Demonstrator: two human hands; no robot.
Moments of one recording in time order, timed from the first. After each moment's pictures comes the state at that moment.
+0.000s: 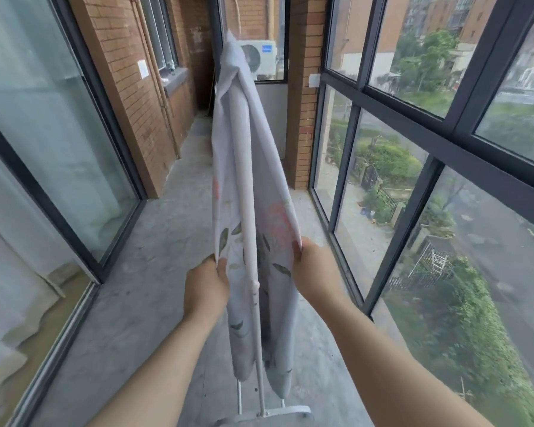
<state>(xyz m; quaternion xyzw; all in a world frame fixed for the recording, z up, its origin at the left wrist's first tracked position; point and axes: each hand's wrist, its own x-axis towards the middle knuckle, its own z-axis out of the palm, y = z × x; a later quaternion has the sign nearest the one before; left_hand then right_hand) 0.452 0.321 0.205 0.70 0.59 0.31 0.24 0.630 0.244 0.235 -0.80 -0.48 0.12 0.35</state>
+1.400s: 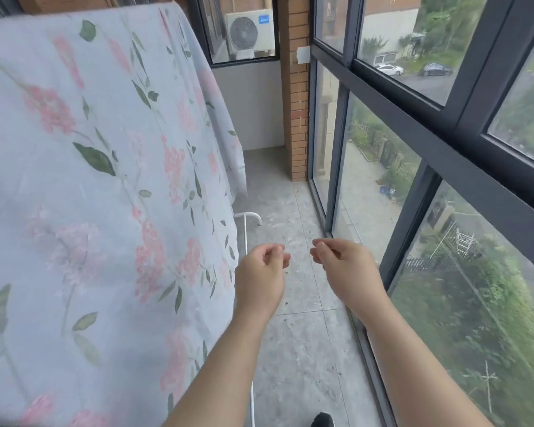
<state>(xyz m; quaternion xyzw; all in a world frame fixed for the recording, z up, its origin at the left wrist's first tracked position) 0.790 0.370 0.201 0.61 0.51 0.38 0.47 0.925 0.306 0.216 -0.75 -0.37 0.27 0.47</state>
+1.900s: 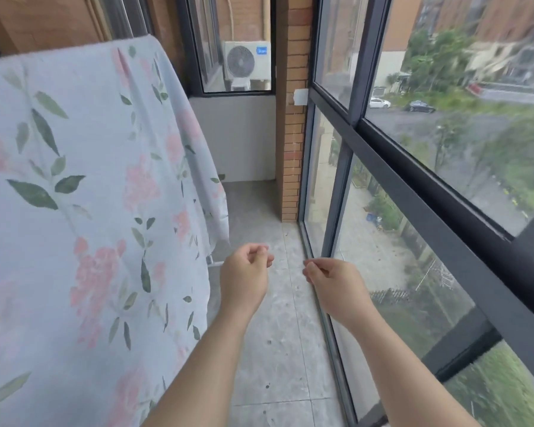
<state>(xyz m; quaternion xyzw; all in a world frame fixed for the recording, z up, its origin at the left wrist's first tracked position) 0.948 0.667 0.241 0.60 0.51 0.41 0.46 1.085 0.580 0.249 -0.77 -0.41 0.25 0.41</state>
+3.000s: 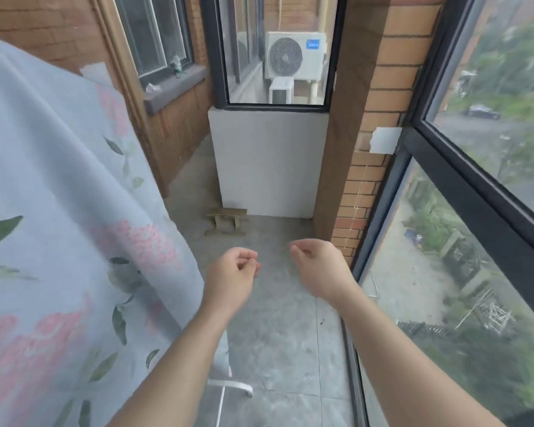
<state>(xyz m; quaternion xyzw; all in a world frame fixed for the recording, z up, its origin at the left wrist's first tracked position) 1.166 1.413 0.206 0.60 0.57 0.37 0.42 1.332 1.370 0.243 -0.73 -0.53 0.25 0.36</state>
